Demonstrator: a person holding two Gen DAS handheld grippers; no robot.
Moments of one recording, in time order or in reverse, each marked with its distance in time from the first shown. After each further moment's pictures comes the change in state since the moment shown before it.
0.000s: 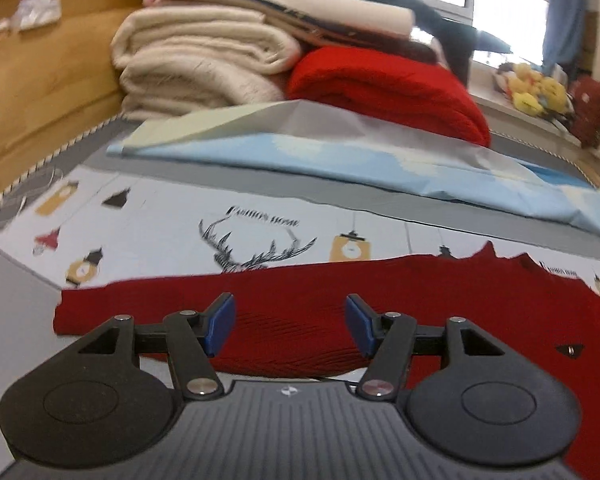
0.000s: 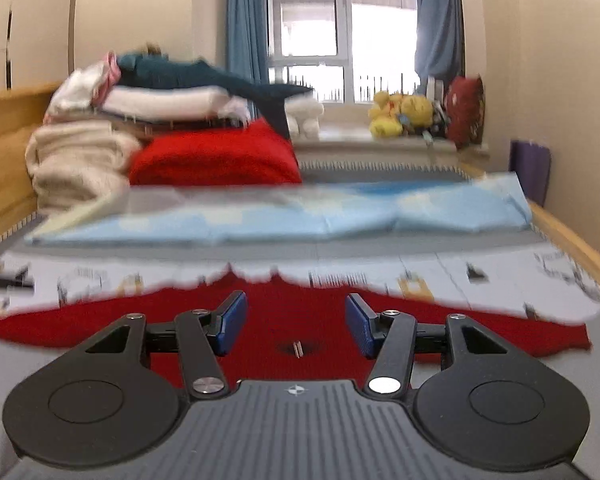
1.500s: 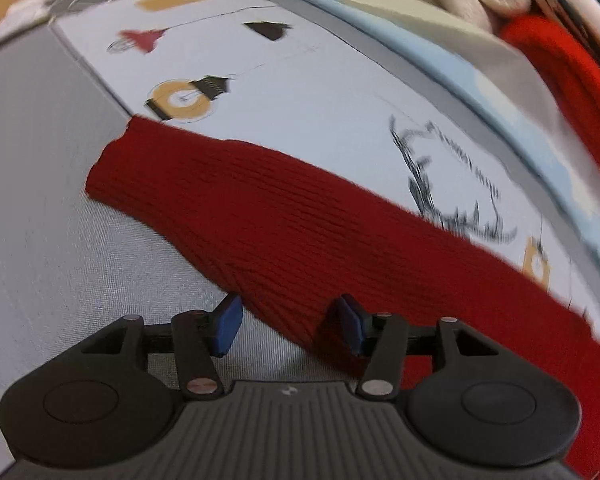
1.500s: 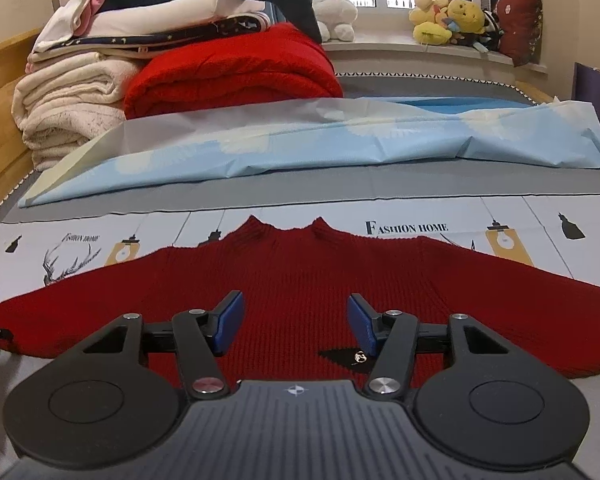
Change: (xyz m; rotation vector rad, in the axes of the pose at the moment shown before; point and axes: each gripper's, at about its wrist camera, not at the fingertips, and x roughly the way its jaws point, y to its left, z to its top) left arm 0.144 0.167 -0.042 -0.521 0.306 0.151; right arm 0.193 0.017 -0.007 0.039 0.325 0.103
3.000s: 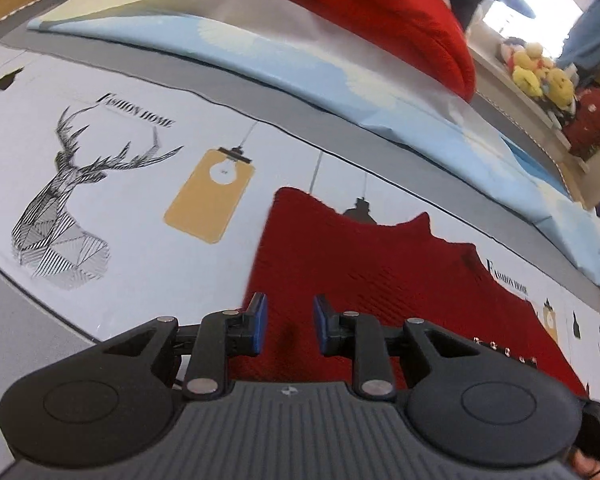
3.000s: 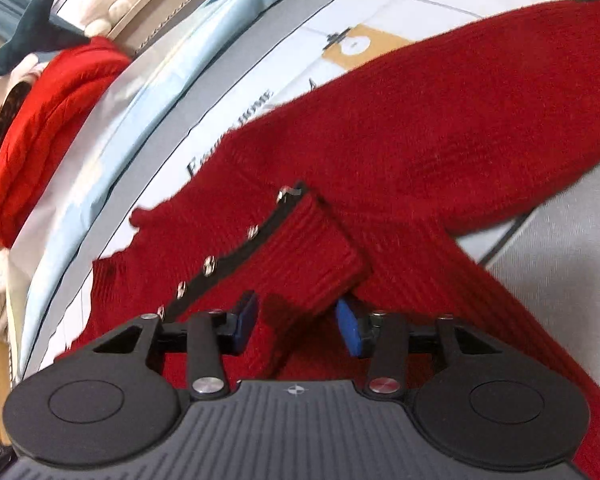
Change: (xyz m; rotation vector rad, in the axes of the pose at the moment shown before) left arm -0.068 -0.257 -0.094 0.380 0.051 -0.260; right arm 0.101 -0.157 -0.058 0.728 0.181 -0.057
